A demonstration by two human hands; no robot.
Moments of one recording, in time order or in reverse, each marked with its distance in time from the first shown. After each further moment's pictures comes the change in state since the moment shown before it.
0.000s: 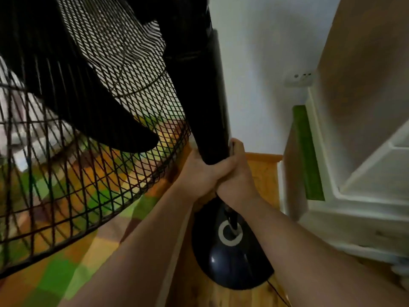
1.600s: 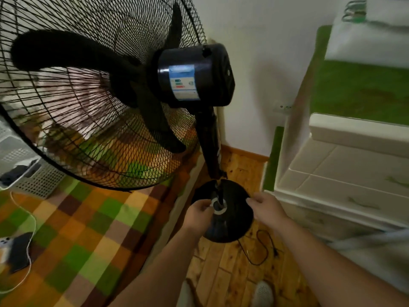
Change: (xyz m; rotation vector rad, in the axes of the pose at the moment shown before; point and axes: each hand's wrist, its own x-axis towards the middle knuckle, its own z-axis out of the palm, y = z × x) left_hand -0.190 0.114 0.057 0.078 0.249 -0.820; right_hand -0.117 -0.148 -0.170 -0.428 -0.283 0.766
